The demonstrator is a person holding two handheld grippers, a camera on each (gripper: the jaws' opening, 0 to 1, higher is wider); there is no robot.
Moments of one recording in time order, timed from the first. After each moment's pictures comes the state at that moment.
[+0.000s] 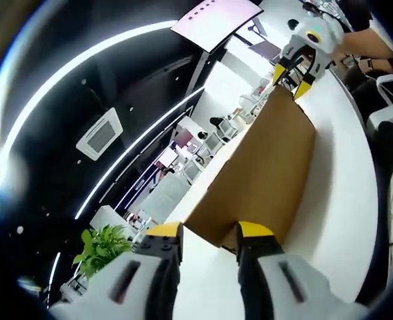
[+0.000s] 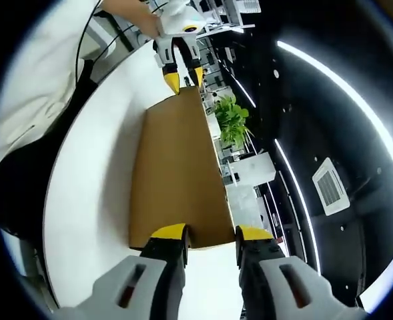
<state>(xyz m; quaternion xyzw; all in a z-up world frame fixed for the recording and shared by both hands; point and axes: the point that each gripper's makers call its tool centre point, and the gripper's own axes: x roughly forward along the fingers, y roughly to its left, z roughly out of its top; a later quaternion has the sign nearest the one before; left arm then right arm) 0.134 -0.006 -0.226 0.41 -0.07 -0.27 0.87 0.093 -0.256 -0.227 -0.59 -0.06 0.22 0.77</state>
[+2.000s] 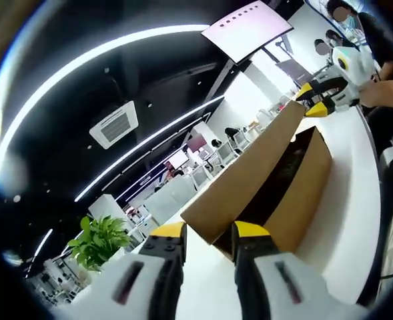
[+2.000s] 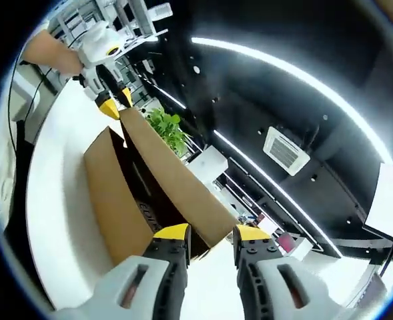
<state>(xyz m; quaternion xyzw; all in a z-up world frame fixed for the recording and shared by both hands) 0.140 -0.004 -0.202 0.33 -0.08 -0.26 0.91 0.096 -0.267 -0.199 -0.40 -0.13 0.10 0.90</state>
